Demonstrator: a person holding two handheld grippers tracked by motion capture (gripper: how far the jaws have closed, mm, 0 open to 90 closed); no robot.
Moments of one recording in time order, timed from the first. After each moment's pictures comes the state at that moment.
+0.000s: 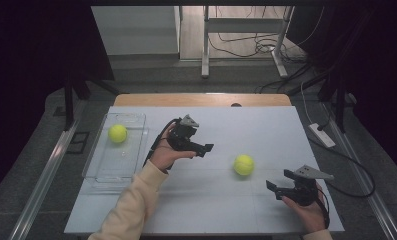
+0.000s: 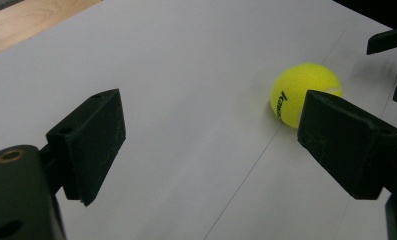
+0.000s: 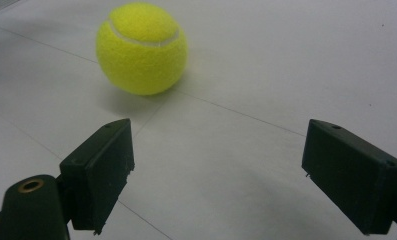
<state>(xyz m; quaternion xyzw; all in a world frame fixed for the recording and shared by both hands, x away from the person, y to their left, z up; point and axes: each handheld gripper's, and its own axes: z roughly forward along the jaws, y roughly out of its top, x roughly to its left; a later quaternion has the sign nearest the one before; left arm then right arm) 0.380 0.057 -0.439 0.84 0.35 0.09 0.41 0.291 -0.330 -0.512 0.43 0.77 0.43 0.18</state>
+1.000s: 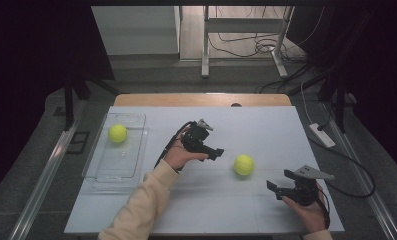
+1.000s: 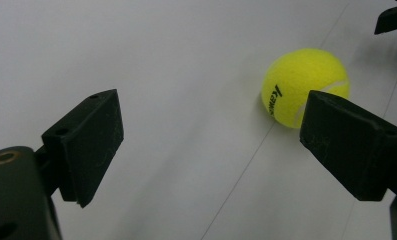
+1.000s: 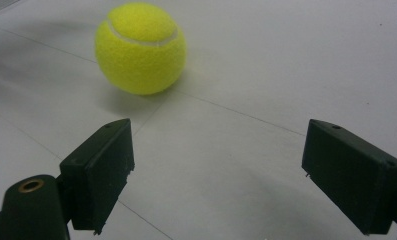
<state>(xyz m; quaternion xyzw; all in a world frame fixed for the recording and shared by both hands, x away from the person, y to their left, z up) 0.392 0.020 -0.458 0.86 0.33 0.06 0.38 0.291 -0.331 -0.512 0.43 0.77 0.43 0.18</state>
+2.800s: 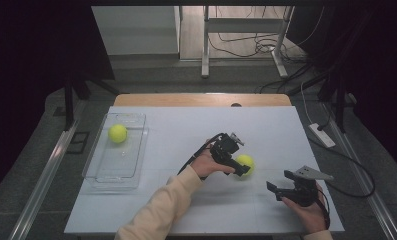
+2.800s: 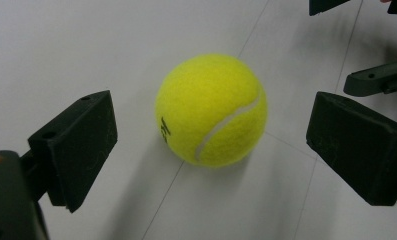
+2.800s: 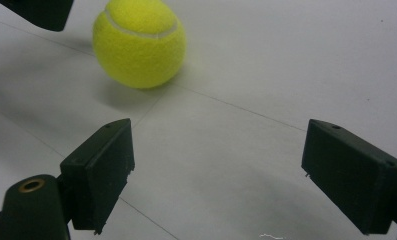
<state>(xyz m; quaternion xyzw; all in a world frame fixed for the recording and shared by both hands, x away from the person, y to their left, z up) 0.379 -0.062 -0.475 0.90 0.27 0.01 0.35 0.290 -0.331 -0.514 0.43 0.78 0.43 0.18</state>
